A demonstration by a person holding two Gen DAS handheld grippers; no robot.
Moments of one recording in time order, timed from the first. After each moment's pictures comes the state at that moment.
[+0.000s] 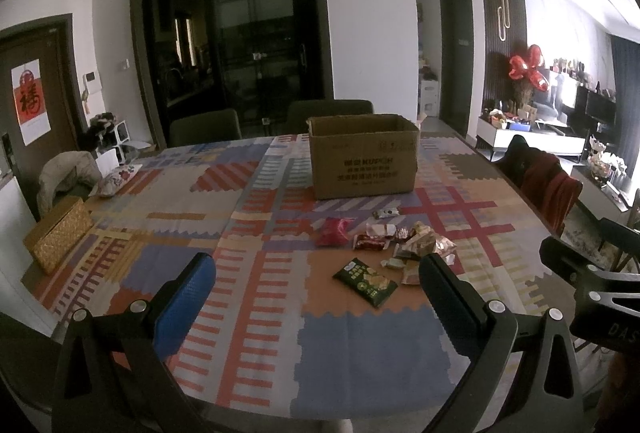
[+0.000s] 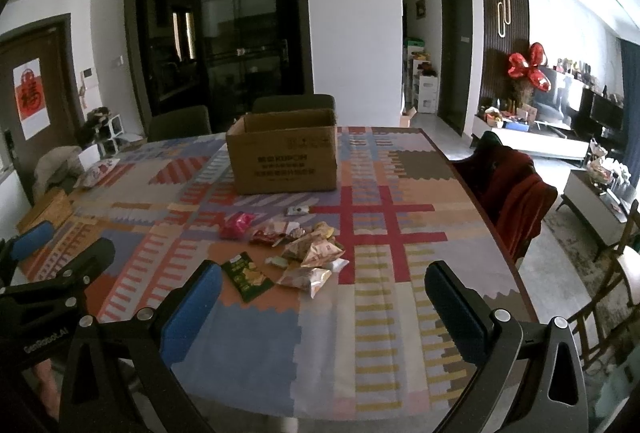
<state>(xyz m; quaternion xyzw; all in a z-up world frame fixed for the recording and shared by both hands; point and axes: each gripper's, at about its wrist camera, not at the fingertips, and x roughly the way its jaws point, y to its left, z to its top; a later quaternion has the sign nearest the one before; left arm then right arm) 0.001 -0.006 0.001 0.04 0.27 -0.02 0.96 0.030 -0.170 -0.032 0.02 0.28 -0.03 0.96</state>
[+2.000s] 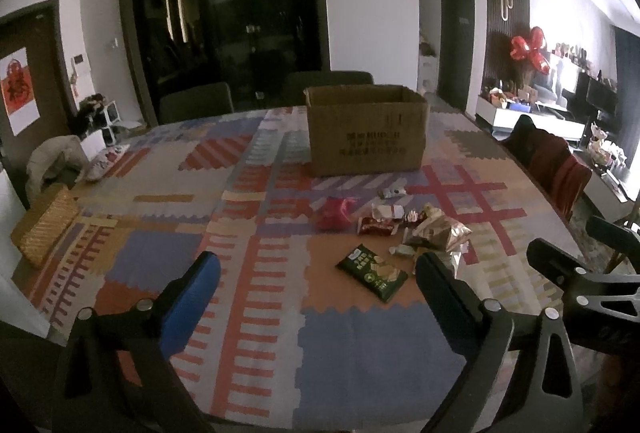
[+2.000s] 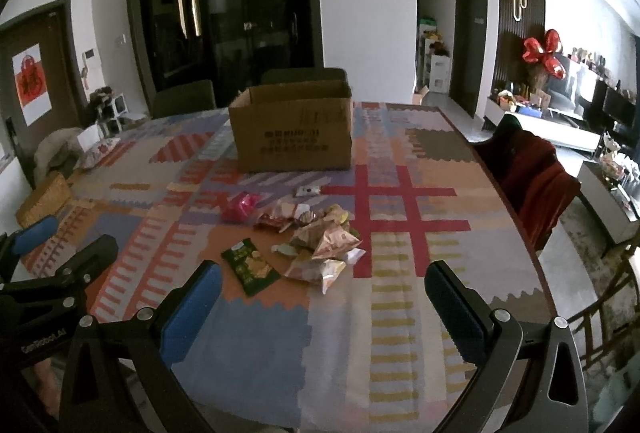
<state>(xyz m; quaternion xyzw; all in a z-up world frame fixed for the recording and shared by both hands) 0.051 0.001 -0.025 0.04 0.32 -0.03 0.95 0.081 -0.160 -0.059 0.02 0.33 -0.01 0.94</state>
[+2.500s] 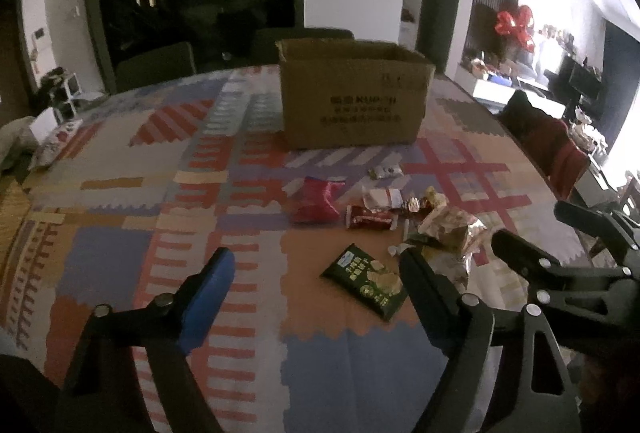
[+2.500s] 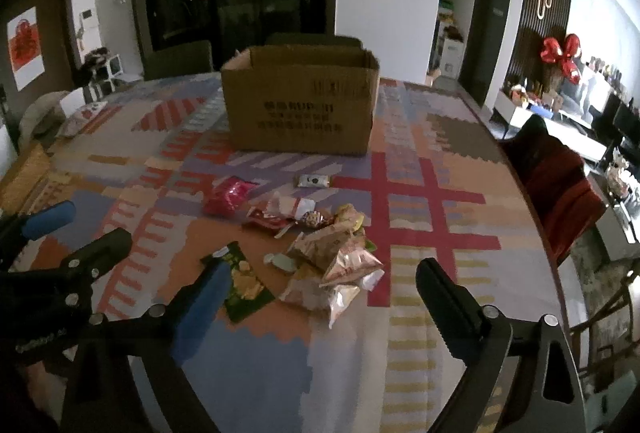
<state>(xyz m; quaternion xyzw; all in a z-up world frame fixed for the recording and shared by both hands) 0.144 0.004 -0.069 0.03 0.40 -0.09 0.91 0.175 -0.141 -0.095 -0.02 0.40 -0.01 0.92</state>
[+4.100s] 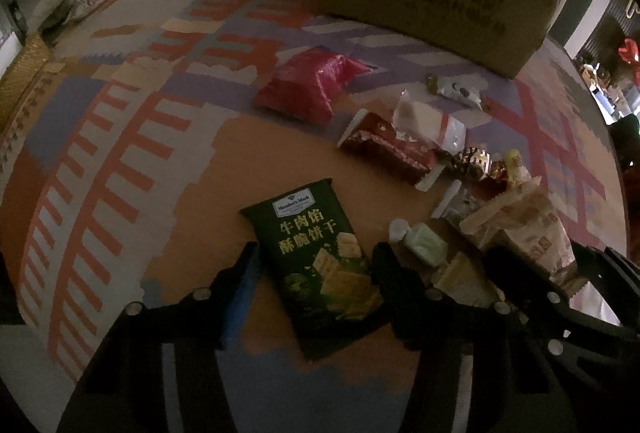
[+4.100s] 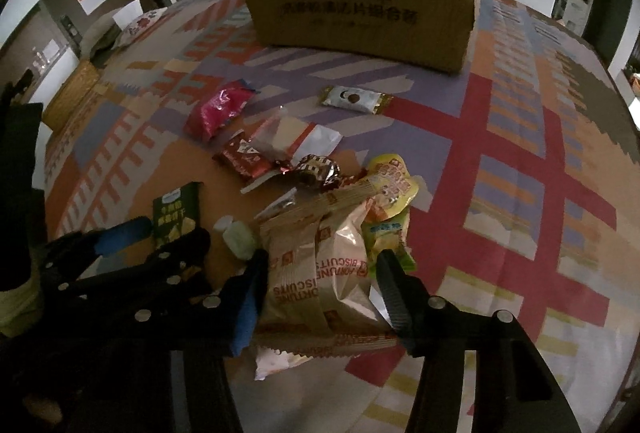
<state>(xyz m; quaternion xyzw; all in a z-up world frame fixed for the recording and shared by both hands) 0.216 -0.070 -0.187 -0.09 0.55 0.09 0.82 0.287 -0.188 -0.199 -0.04 0.53 0.20 0.82</state>
